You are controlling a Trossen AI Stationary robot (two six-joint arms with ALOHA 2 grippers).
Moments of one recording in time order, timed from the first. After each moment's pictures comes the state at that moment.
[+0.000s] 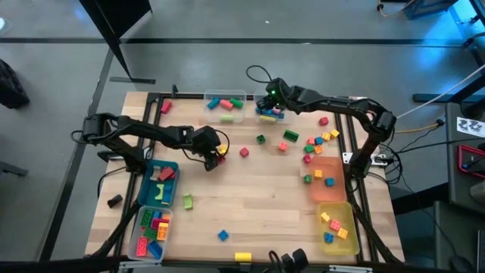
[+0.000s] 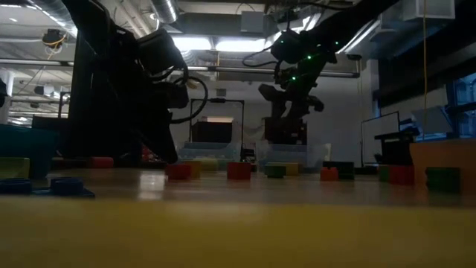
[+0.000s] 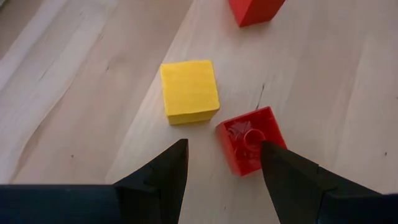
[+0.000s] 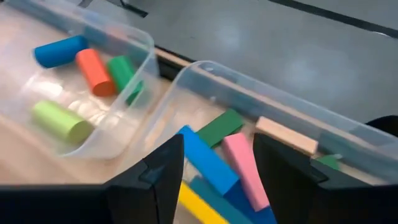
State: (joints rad) left arm 0.21 1.48 0.64 -0.14 0.00 -0.20; right arm -0.52 1.74 1.27 -0.37 0.29 0.44
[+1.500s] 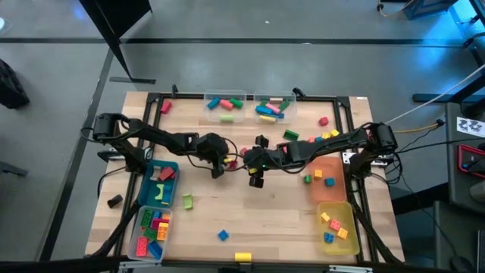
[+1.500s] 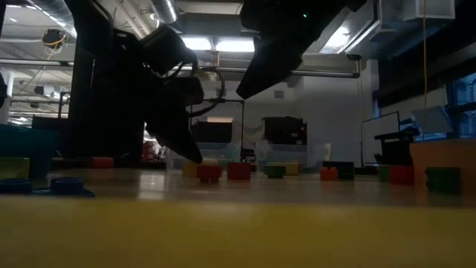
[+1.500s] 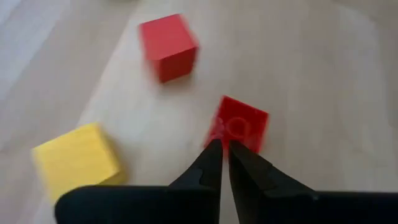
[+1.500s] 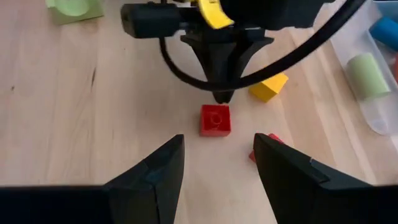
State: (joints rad) left arm 0.12 1.60 0.64 0.15 0.06 -0.17; right arm 0.13 1.74 1.27 -0.36 0.24 0.11
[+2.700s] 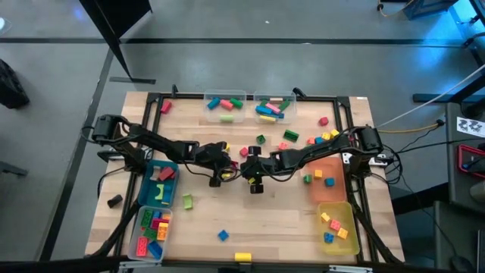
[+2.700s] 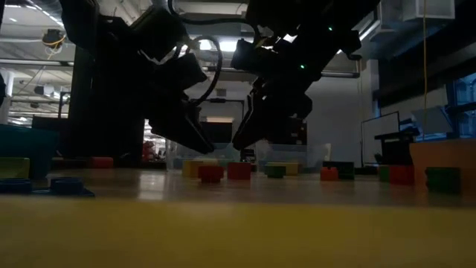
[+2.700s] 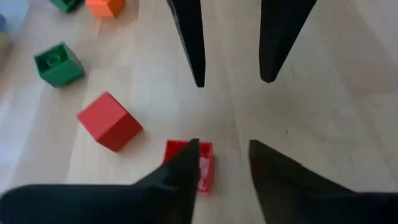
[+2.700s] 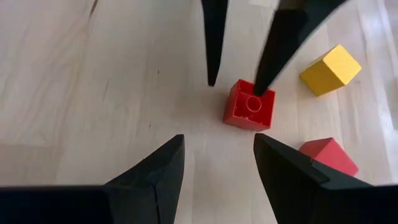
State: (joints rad) left arm -0.01 1.61 0.65 0.26 -0.03 0.16; right arm 0.13 1.88 1.17 -0.17 0.19 -0.09
